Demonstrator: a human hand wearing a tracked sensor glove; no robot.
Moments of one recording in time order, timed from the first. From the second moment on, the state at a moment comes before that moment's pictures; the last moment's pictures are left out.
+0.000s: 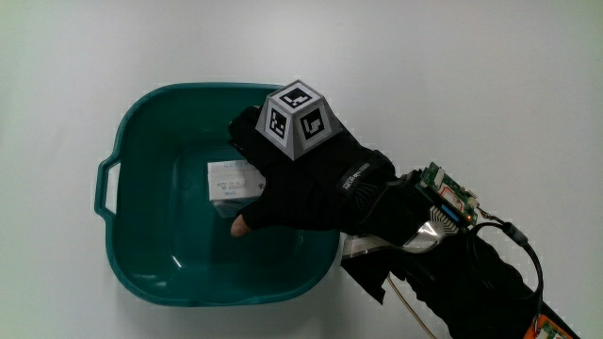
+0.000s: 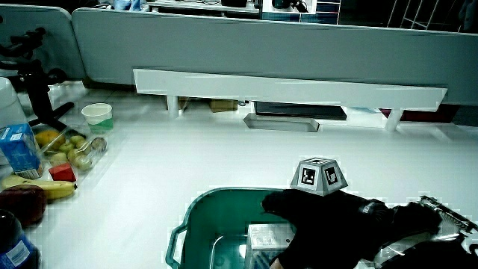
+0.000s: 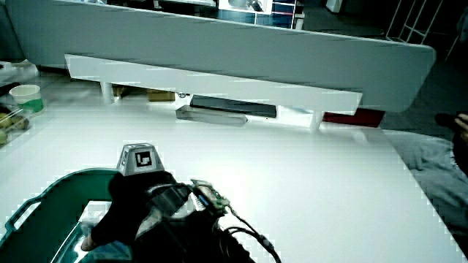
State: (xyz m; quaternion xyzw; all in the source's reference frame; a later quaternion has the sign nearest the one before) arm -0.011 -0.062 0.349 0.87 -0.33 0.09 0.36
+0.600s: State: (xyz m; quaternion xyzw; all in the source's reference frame) arm -0.012 -0.063 0.352 0.86 -0.34 0.11 0.36
